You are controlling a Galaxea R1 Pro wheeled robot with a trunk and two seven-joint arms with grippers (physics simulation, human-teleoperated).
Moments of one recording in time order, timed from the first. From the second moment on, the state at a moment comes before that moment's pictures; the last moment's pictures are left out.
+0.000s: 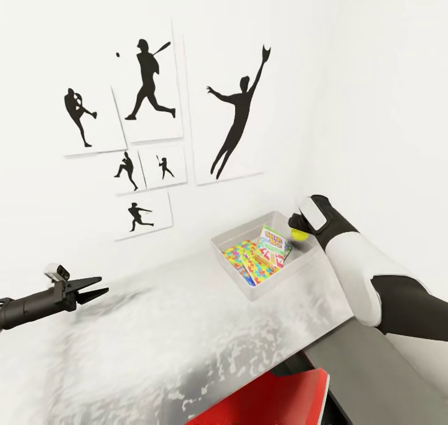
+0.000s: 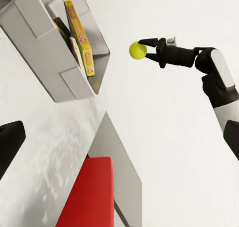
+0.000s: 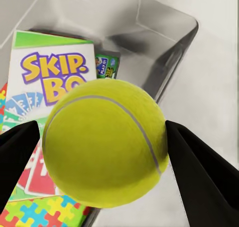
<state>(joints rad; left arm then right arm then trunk) -0.55 0.57 0.14 -0.90 0.50 0.98 -1.45 -1.33 0.00 0.00 -0.40 -0.55 0.72 -0.63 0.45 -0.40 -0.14</state>
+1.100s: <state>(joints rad) -0.54 0.57 0.14 -0.90 0.50 0.98 -1.45 -1.39 -0.01 0.03 -0.41 -0.55 0.72 -0.64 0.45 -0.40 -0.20</state>
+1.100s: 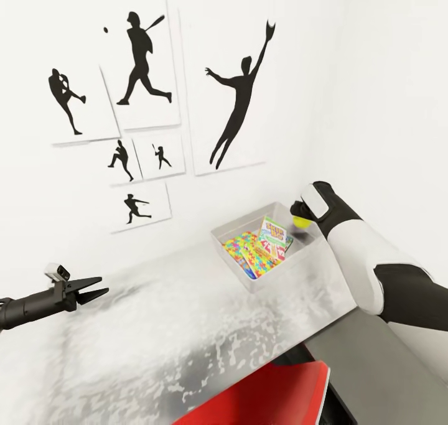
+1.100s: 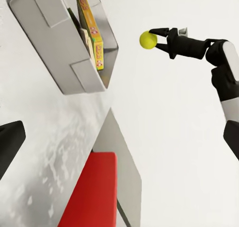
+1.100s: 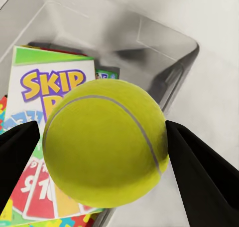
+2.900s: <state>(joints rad) -0.54 0.57 0.14 -0.90 0.50 0.98 -1.47 -1.40 0.01 0.03 -0.44 -0.55 0.73 -0.63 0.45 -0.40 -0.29</state>
